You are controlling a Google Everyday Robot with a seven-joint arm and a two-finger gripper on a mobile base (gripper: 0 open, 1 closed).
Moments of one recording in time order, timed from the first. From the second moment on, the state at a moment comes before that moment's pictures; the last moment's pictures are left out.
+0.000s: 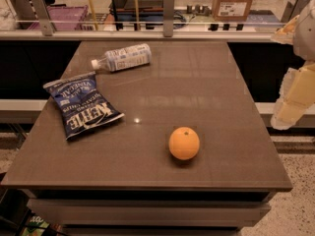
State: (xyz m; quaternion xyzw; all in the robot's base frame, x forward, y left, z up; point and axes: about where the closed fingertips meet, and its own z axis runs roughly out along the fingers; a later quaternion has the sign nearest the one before) arm 0.438 -0.211 0.995 -0.60 0.77 -0.06 0.19
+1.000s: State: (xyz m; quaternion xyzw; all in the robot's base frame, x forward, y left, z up) arm 0.473 -0.192 1.003 -0.63 0.75 -0.06 0.18
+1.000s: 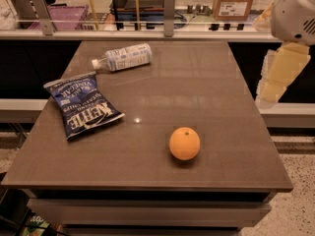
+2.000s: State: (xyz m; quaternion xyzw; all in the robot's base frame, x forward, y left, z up) arm 0.533 -0.127 1.008 -0.68 0.71 -0.07 0.17
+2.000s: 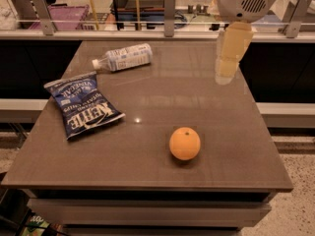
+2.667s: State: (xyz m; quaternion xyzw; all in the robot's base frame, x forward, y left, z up) arm 0.565 -0.096 0.995 -0.69 0.70 -0.07 0.19
